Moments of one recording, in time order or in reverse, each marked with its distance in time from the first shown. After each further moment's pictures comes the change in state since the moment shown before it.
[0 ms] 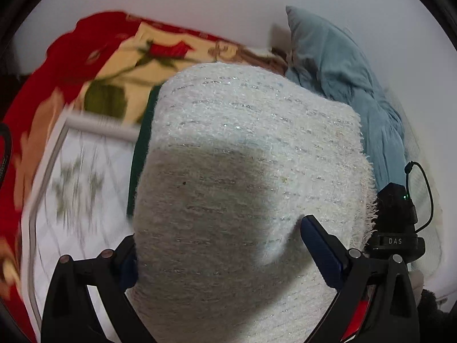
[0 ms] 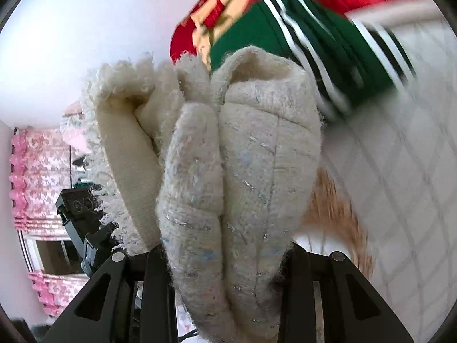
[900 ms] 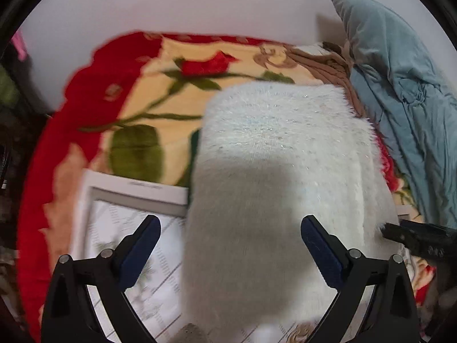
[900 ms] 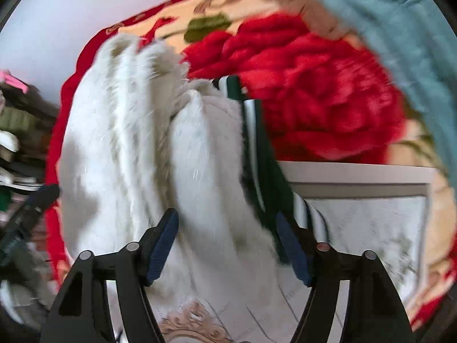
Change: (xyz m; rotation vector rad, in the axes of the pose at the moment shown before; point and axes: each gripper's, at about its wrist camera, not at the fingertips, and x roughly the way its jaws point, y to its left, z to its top) left arm 0.072 0.033 0.078 0.078 -0.020 0.362; right arm 0.053 0.049 0.153 -0.226 -0.180 -0.786
